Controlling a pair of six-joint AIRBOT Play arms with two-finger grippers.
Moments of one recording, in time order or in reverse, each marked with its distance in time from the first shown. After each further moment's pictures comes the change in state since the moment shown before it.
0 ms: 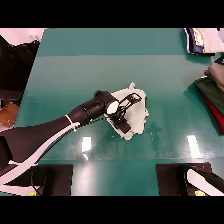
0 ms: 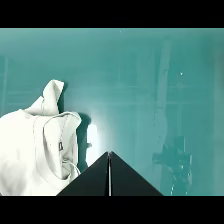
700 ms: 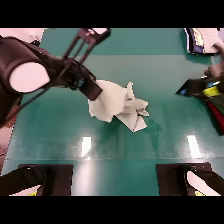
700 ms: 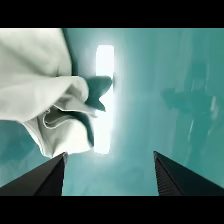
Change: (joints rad) left arm 0.126 0.414 0.211 0.354 -0.209 -0.028; right arm 0.186 0.062 -0.449 0.002 -0.062 0.000
